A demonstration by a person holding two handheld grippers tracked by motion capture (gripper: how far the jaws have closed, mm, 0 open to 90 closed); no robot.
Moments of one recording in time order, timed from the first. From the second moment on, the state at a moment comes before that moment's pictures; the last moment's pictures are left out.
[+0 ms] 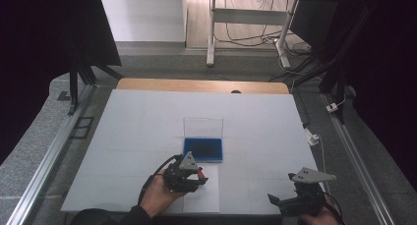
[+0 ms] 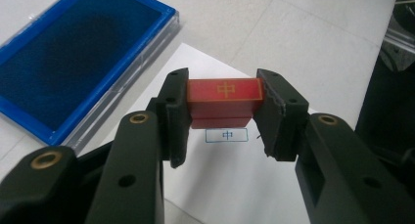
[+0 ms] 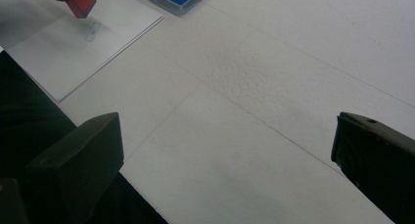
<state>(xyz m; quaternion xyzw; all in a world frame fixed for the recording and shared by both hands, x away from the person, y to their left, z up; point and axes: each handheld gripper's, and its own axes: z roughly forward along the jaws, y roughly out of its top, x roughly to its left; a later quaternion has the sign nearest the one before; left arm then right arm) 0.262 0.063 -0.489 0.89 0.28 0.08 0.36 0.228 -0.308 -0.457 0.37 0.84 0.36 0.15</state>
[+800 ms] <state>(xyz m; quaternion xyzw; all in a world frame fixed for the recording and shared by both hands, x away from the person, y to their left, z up) 0.273 0.080 -0.472 0.87 0.30 0.08 0.39 0.228 -0.308 -0.457 0.37 0.84 0.36 0.15</state>
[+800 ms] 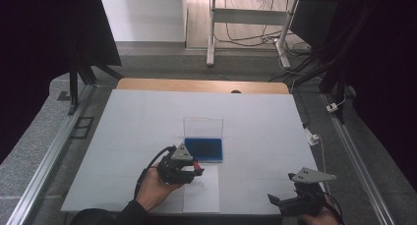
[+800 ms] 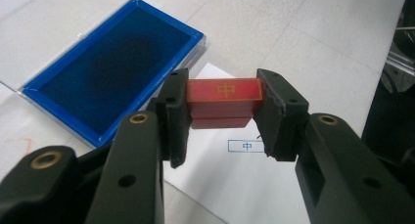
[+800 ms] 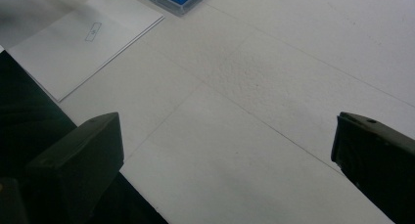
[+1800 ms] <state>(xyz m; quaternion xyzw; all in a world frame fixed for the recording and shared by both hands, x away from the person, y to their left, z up) 0.293 0.095 -0.458 0.85 0.32 0.09 0.40 0.228 -0.307 -0.458 0.37 0.84 0.36 0.15</state>
